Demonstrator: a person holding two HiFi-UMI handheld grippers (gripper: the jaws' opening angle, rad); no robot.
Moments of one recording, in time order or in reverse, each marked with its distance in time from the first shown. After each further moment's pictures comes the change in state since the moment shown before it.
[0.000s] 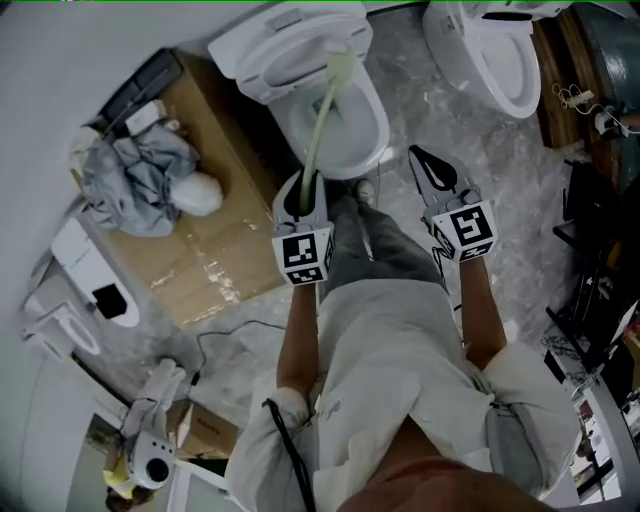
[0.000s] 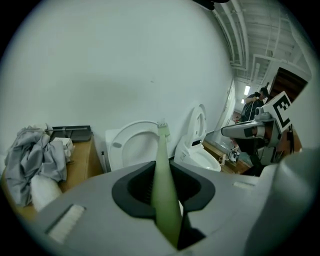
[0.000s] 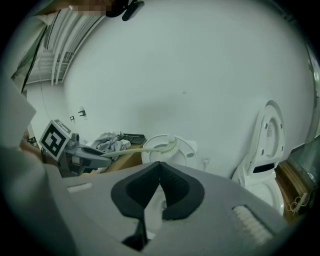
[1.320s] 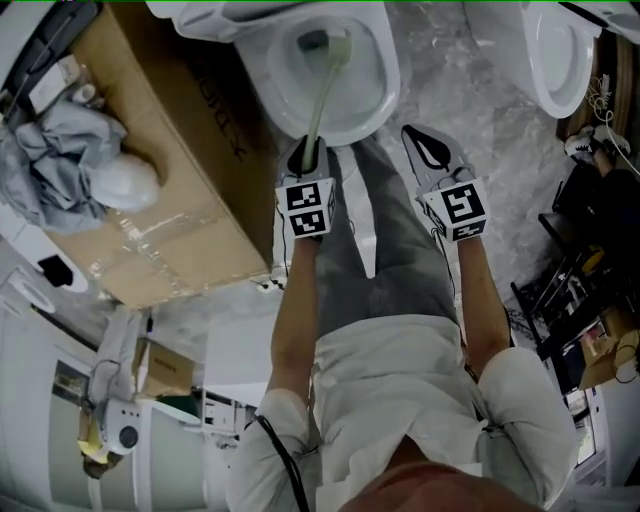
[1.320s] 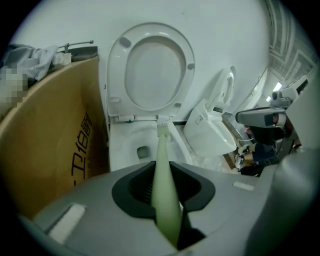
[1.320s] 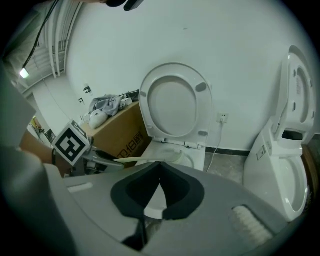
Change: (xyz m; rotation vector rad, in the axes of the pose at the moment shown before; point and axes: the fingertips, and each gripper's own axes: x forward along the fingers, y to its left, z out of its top) left arm 0.148 0.016 -0.232 -0.238 0.375 0.084; right arm 0.119 -0.035 -0.199 0.002 0.332 0.177
